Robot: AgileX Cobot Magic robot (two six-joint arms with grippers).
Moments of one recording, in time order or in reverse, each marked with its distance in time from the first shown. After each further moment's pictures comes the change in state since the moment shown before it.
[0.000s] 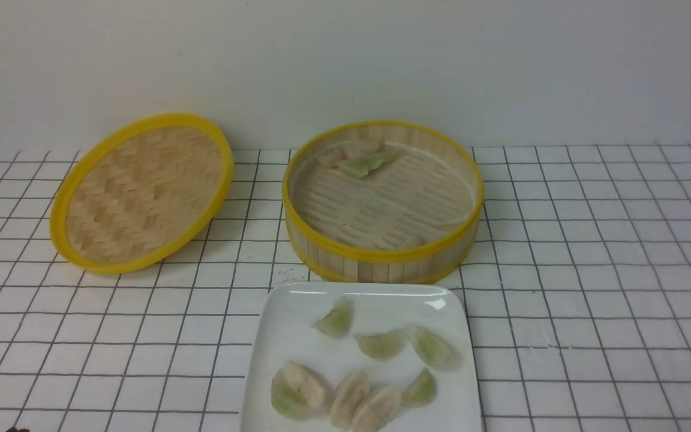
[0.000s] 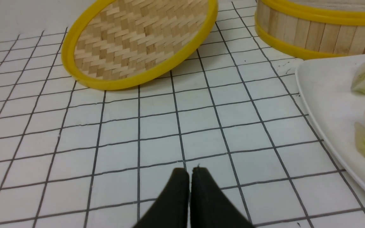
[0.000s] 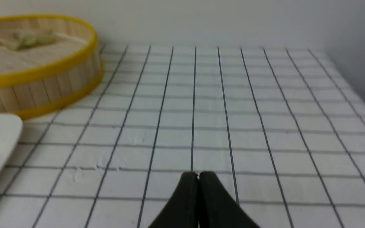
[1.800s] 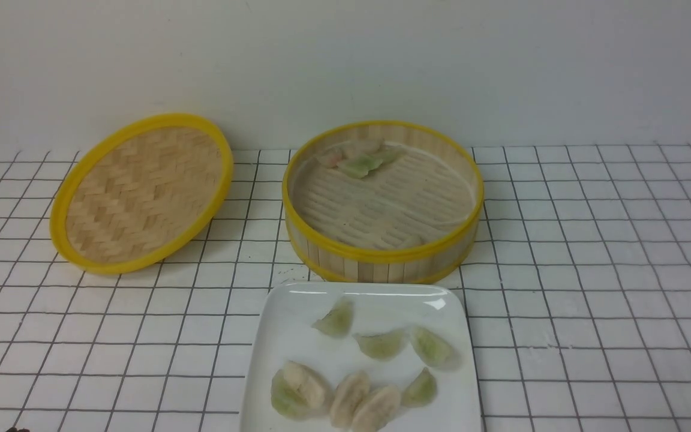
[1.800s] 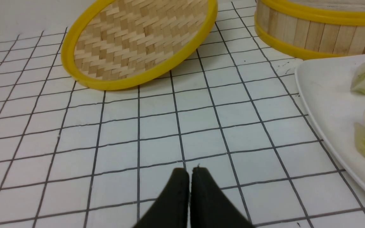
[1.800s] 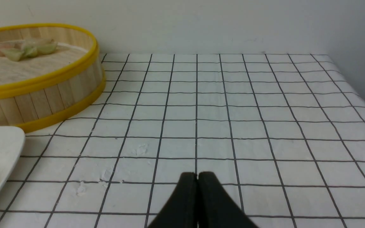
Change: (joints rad) right arm -0.002 0.000 0.011 0.015 -0.061 -0.001; left arm 0.000 0.000 0.000 0.000 0.000 0.000
